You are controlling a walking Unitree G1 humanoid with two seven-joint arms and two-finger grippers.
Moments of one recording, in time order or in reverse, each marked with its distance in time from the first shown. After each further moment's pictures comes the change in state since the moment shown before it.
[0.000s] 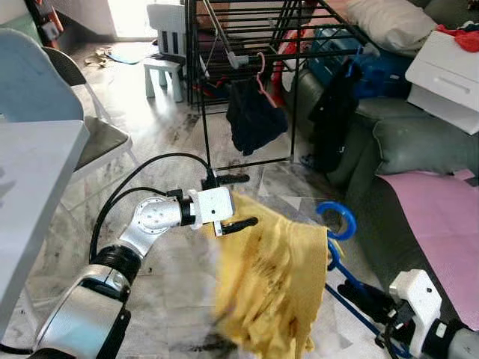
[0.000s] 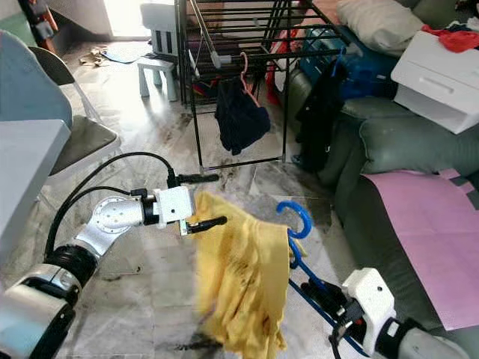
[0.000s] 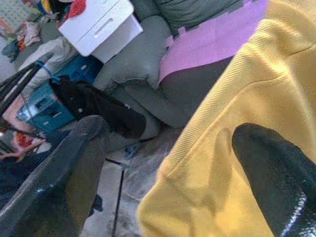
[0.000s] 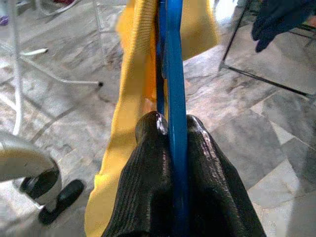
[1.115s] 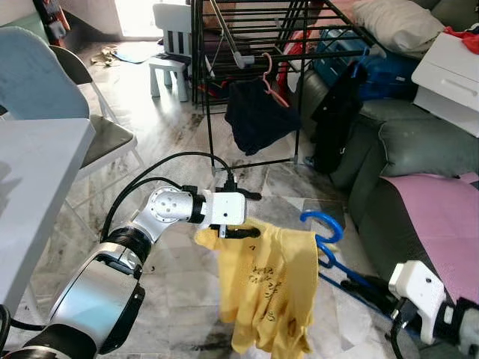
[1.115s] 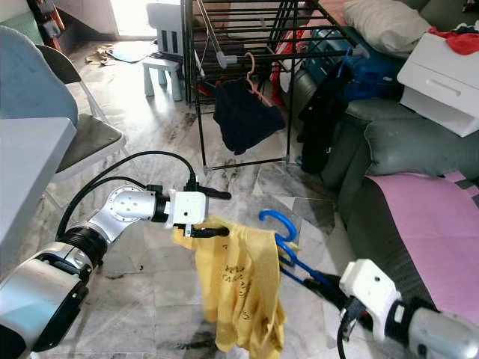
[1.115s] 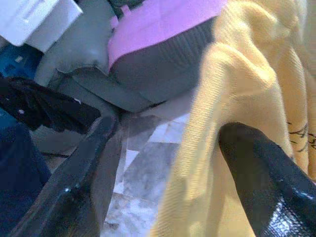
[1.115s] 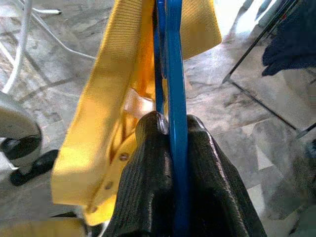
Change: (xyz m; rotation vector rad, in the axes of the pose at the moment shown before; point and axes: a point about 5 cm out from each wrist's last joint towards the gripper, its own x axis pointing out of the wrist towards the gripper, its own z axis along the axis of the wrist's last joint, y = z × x) left arm 0.017 0.000 0.005 0.029 0.069 -0.278; right arm 0.001 -0.017 0.025 -0.256 0.034 0.075
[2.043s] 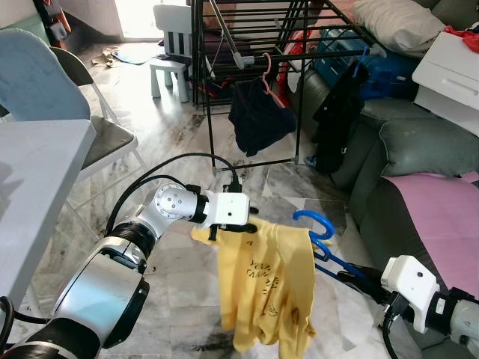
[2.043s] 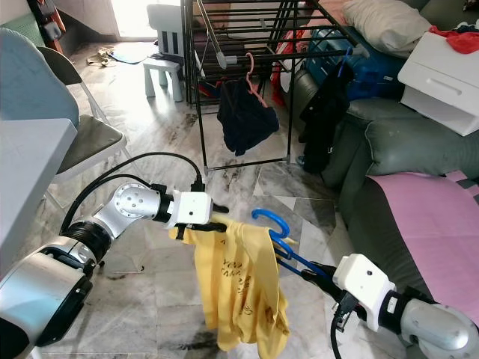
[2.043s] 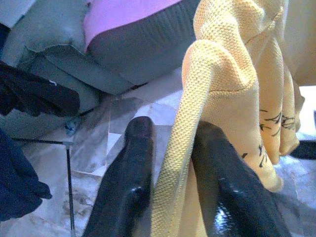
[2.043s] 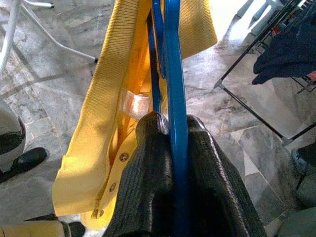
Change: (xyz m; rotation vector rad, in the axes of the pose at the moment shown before) left arm 0.004 0.001 -0.003 -0.037 0.079 -0.086; right arm 0.009 -0.004 -0.003 -0.057 0.005 -0.012
